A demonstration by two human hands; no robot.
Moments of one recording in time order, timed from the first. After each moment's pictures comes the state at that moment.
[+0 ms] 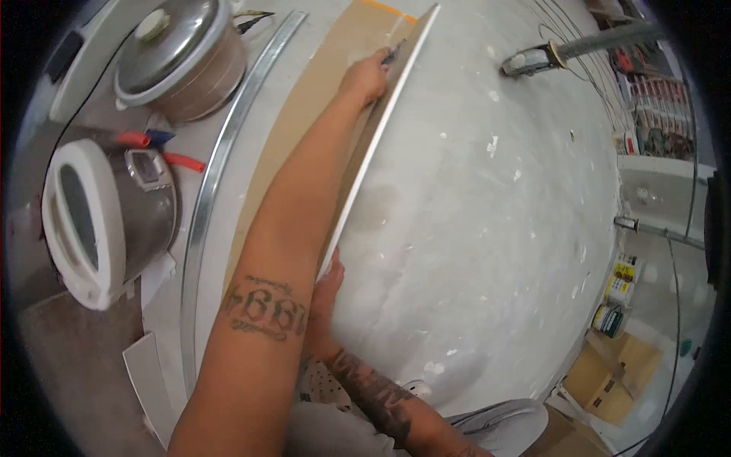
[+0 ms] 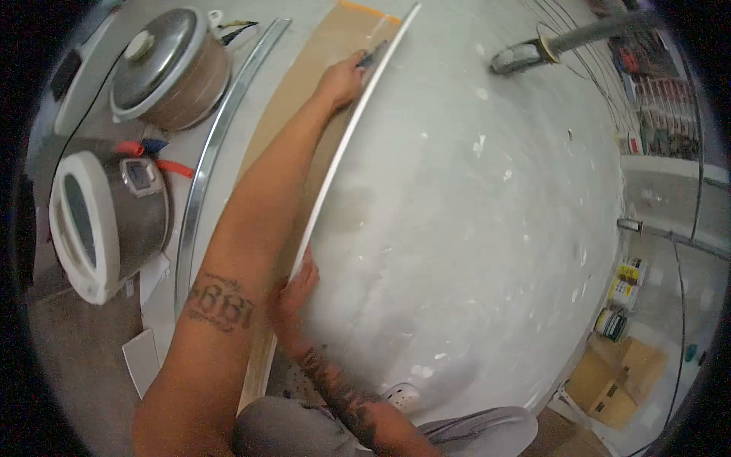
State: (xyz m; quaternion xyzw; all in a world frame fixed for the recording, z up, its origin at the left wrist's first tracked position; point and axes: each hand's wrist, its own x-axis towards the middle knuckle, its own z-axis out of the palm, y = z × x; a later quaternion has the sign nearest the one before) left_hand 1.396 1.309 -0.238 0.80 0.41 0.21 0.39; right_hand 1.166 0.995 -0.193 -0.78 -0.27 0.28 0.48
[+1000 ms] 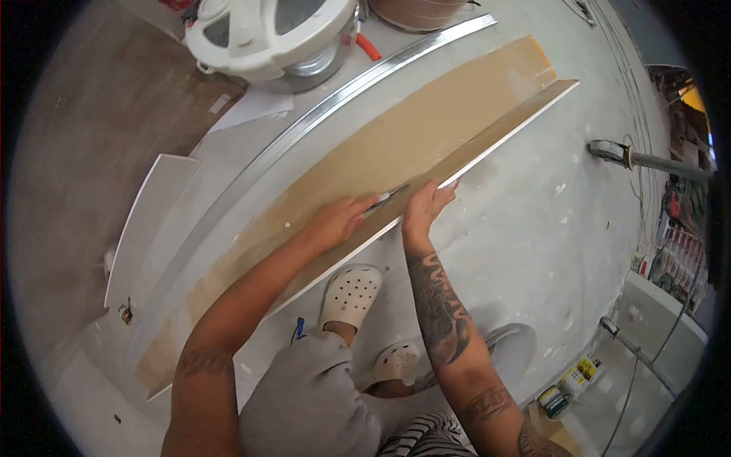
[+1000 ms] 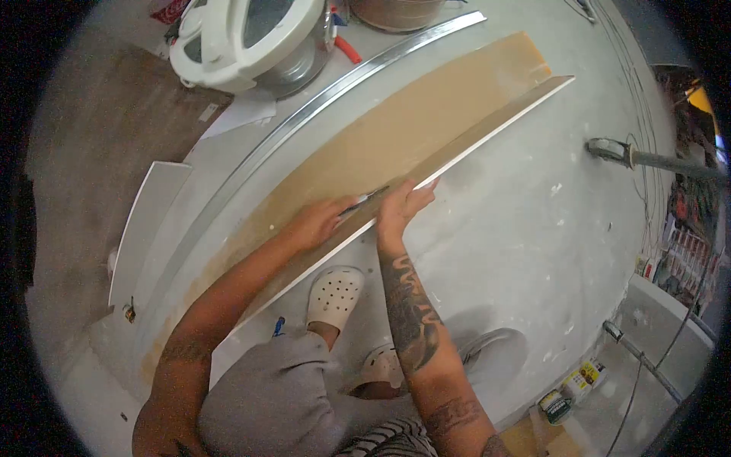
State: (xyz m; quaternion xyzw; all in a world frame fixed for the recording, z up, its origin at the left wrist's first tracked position) left_hand 0.990 0.973 -0.200 0.75 0.45 0.12 0.46; right_hand 1.170 0.997 -0.179 -0.79 -0.31 0.28 0.45
